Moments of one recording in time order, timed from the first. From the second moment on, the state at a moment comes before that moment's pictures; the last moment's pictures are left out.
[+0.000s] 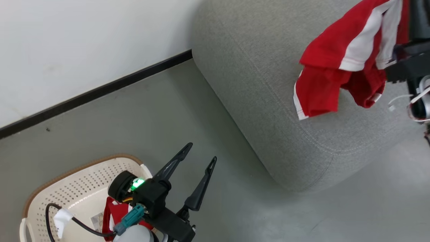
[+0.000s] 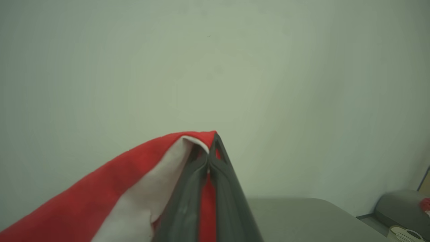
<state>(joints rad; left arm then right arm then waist) -0.28 0.20 -0.56 0.20 -0.35 -0.13 -0.26 -0.80 -0.46 0.37 0.33 0.36 -0.11 -0.26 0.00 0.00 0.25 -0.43</state>
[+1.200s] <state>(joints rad) -0.37 0.46 -0.62 0.07 -0.39 -0.13 -0.26 -1.00 -0.56 -0.21 0.29 0.19 -0.12 -0.05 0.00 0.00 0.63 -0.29</state>
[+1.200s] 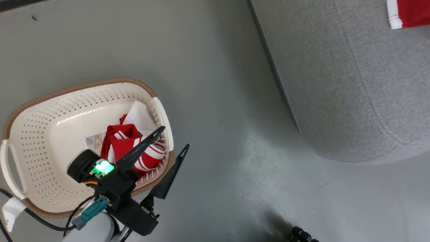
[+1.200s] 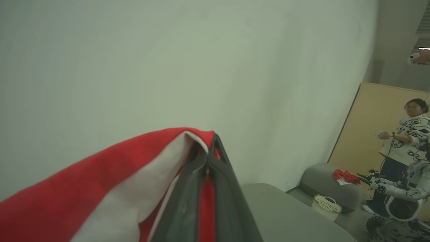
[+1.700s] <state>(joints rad) -0.40 0.50 -0.64 0.06 -0.41 -0.13 -0.26 -0.89 -0.39 -0.40 0.35 0.15 -0.12 0.03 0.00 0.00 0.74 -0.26</state>
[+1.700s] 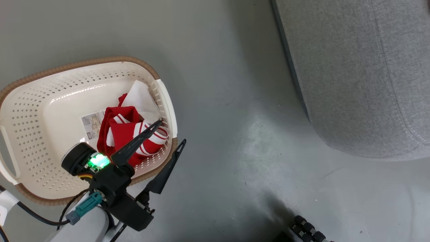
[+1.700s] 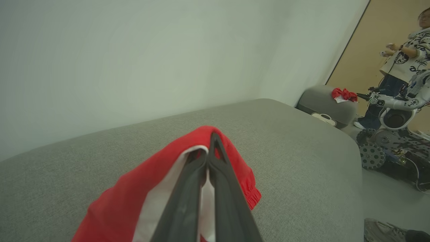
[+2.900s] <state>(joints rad) -0.46 0.33 -0.68 0.23 -0.49 -0.13 -0.26 -0.80 -0.32 -0.30 0.68 0.13 -0.04 -0.20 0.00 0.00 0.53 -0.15</state>
